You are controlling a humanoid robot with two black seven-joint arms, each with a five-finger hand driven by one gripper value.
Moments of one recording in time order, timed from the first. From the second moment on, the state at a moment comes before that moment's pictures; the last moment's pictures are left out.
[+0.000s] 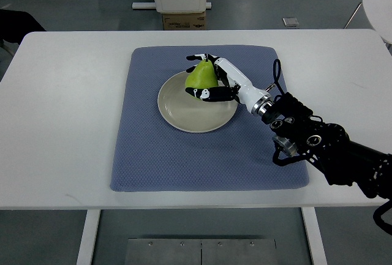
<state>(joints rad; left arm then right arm) -0.04 0.00 -0.11 -0.20 -0.10 0.11 -0.12 0.98 0.00 0.05 0.62 -0.47 -0.06 0.61</state>
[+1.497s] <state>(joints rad) -0.04 0.00 -0.11 -0.20 -0.10 0.11 -0.12 0.93 0.00 0.03 0.63 -0.46 -0.06 0.61</state>
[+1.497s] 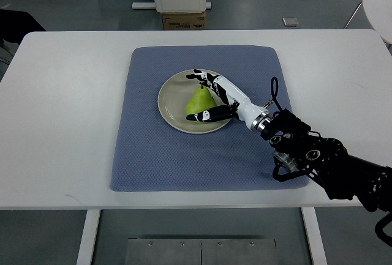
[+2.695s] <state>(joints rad) -0.04 0.00 -0.11 -0.20 -0.10 0.11 -0.12 0.94 -0.13 0.03 0.62 -0.46 0.02 0.61</state>
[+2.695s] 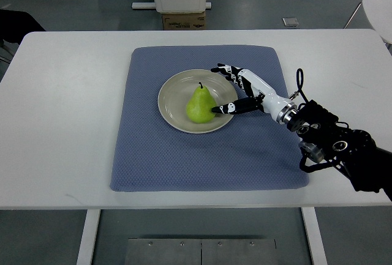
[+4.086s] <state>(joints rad) -0.04 0.00 -0.11 -0.20 -0.10 0.11 -0.12 0.81 -0.17 0.62 0.53 -0.31 0.00 0.50</state>
